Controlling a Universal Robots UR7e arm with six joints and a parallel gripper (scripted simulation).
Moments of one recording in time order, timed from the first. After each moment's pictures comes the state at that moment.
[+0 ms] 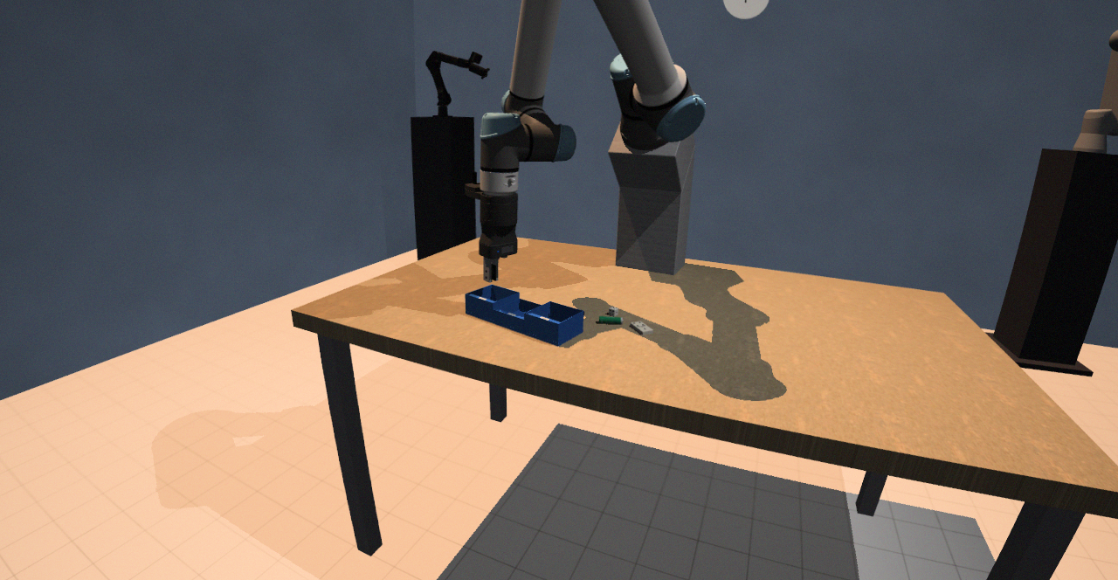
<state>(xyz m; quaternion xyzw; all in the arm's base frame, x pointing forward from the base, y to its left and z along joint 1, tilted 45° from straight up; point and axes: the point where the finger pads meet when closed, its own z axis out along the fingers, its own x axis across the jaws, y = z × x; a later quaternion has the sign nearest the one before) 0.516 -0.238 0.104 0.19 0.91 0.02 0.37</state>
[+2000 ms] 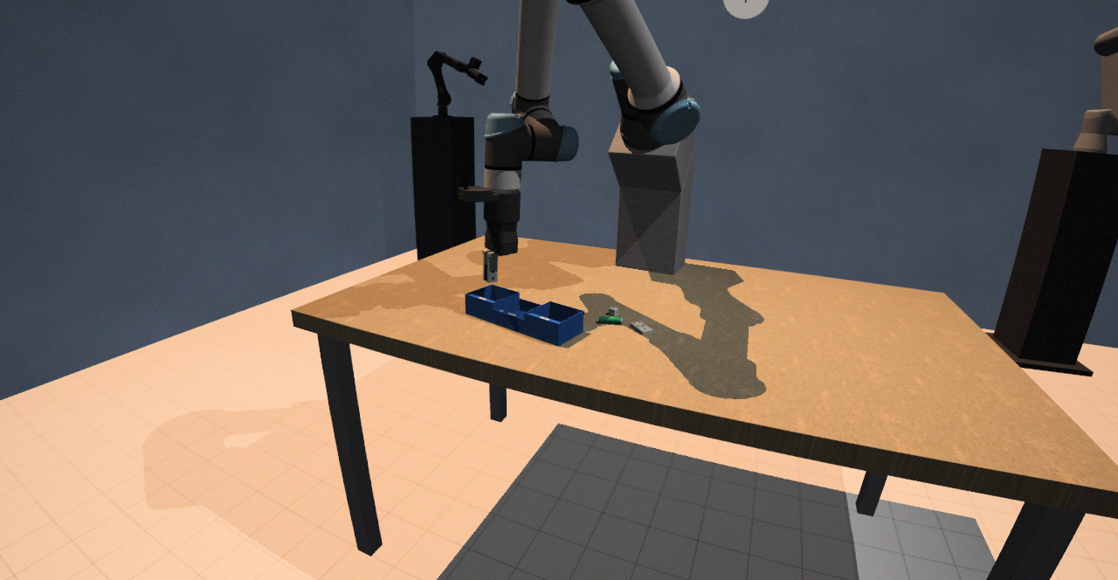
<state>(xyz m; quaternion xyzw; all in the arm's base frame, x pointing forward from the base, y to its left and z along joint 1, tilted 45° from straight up) 0.517 -0.239 0.104 -0.45 0.81 -0.23 0.31</state>
